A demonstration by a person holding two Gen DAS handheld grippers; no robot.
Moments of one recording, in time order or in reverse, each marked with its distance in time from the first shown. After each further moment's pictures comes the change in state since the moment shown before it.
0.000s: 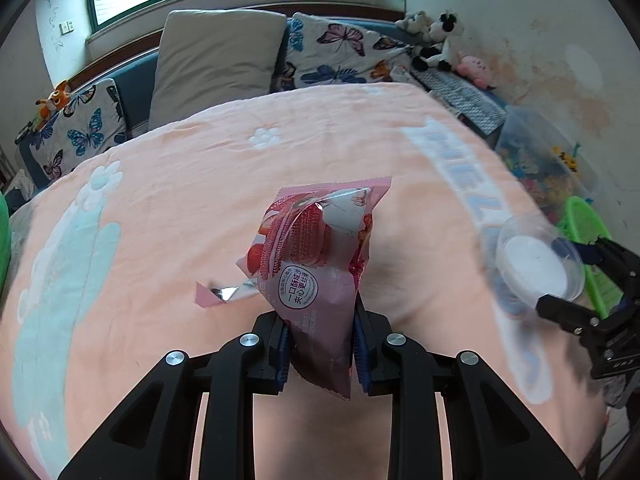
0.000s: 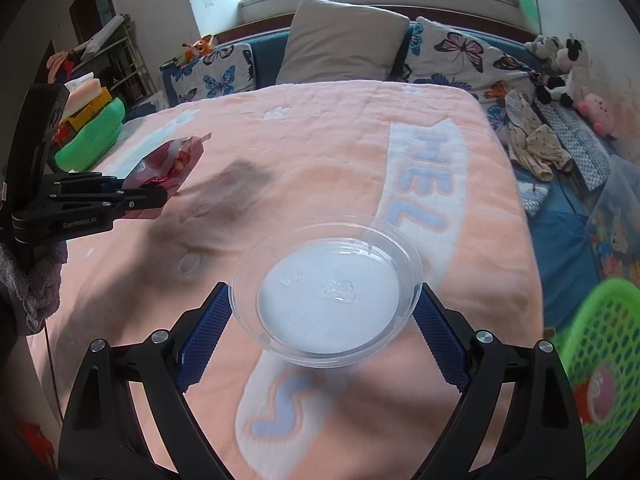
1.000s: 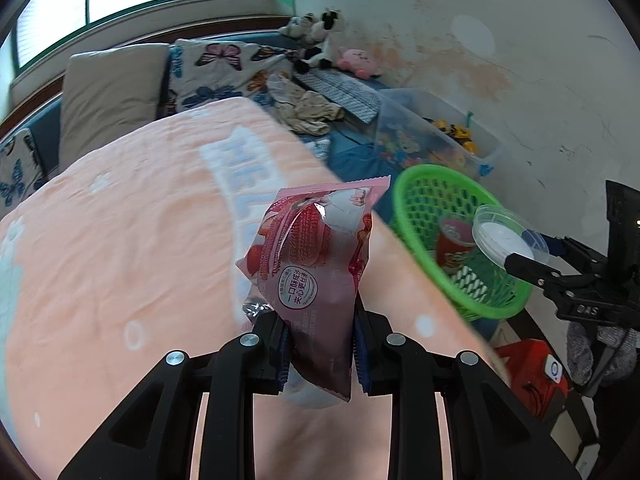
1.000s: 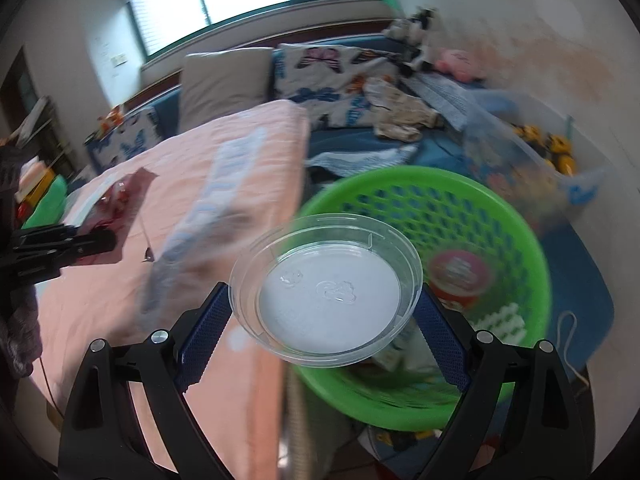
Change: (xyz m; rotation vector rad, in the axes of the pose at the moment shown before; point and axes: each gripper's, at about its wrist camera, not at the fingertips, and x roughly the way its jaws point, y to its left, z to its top) left arm -0.047 -0.191 -0.017 0.167 -0.023 -0.253; right arm -0.159 -0.136 -0.116 0.314 -0.108 -0.233
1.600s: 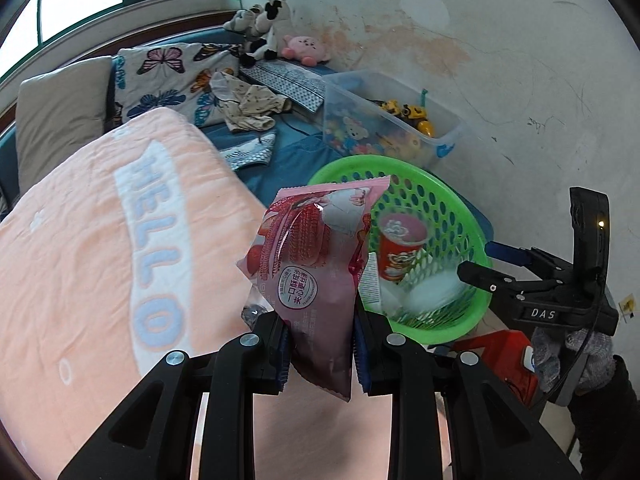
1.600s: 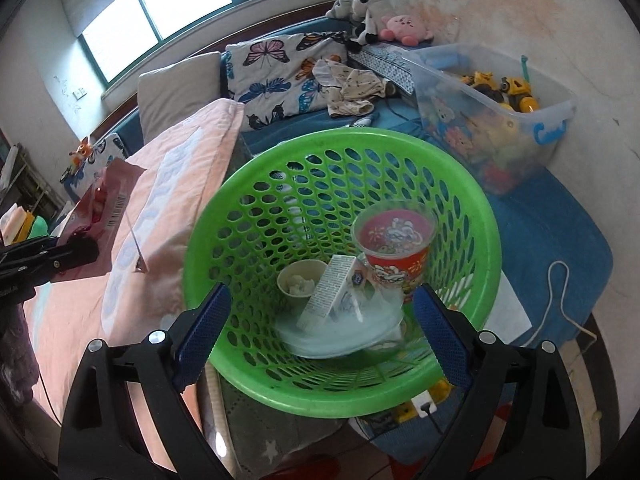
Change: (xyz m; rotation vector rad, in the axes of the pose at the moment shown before) left arm 0.038 -0.082 0.027 0.093 0.047 -0.091; right arm -0.001 -0.069 -0.026 0.158 0.033 -0.025
